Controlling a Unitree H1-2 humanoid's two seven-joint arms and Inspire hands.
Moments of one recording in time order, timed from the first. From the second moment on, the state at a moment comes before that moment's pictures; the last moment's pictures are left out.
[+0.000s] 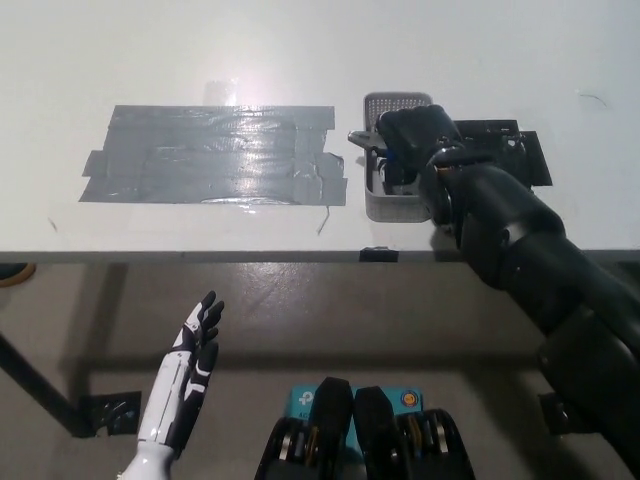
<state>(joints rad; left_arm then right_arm) 0.05 0.05 -0.05 -0.09 0.22 -0.15 -0.03 -1.22 -0.08 0.75 1.33 -0.65 0.06 -0.09</state>
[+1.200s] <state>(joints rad) 0.03 0.06 -0.05 -0.08 0.21 -0.15 -0.03 -1.37 0.00 0.78 1.33 -0.81 -0.03 -0.24</state>
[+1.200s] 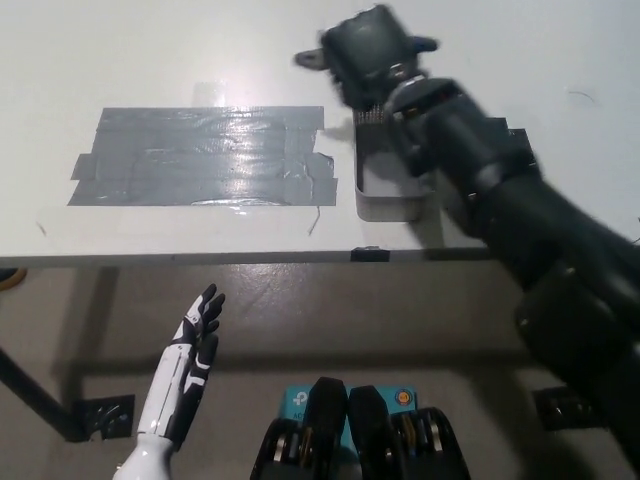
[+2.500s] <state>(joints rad) 0.04 0.06 -0.07 -0.08 0.21 -0.15 -0.03 -1.31 0.17 0.56 1.43 -0.68 -0.05 -0.08</state>
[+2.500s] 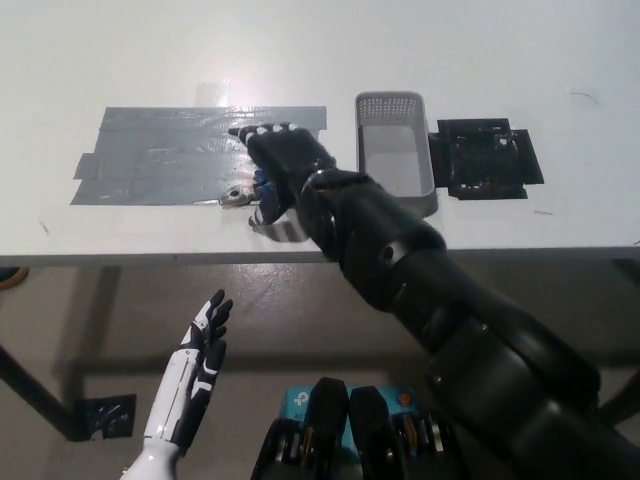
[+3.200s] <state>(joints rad) 0.04 0.06 -0.07 -0.07 0.20 -0.15 -0.03 -1.45 -0.02 0.38 1.02 -0.60 -0.18 -0.09</state>
